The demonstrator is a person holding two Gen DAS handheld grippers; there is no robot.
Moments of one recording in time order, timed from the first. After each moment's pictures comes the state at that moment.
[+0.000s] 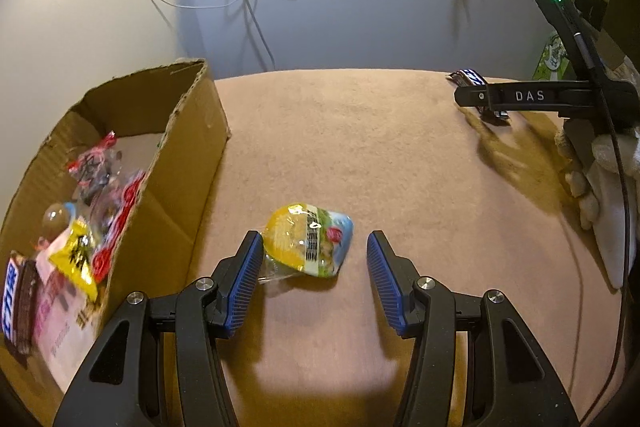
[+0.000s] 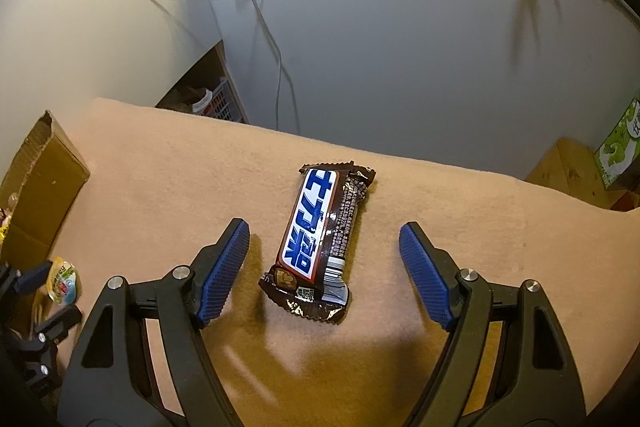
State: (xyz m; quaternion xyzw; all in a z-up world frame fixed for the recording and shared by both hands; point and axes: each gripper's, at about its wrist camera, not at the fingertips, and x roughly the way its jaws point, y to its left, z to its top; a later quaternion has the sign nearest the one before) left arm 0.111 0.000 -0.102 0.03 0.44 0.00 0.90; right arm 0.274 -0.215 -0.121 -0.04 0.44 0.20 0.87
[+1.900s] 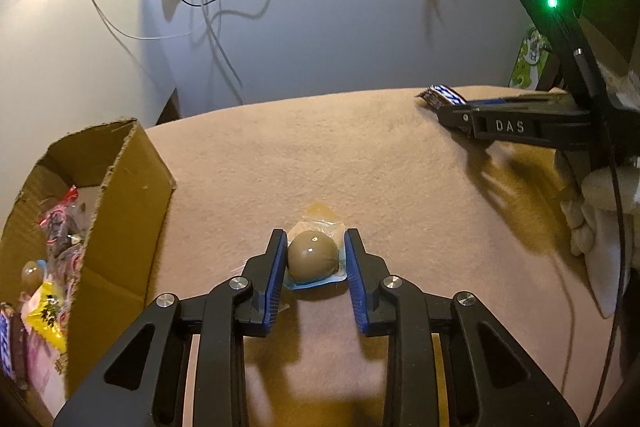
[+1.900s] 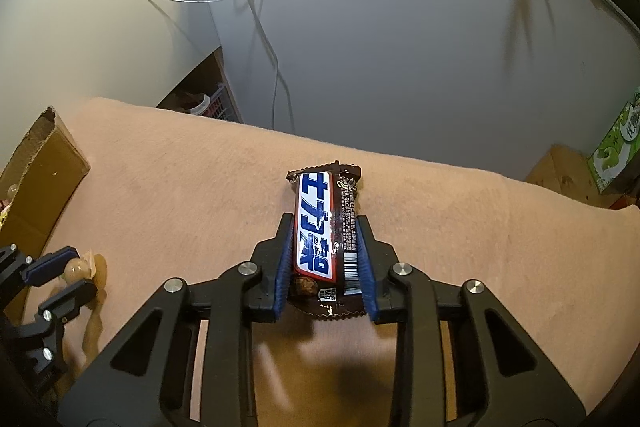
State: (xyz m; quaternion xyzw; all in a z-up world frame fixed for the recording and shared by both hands) left arm 0.131 -0.035 -0.101 0.05 0.42 -0.04 0.91; right arm 0.259 -0.226 -0.117 -0.04 0.43 0.19 0.88
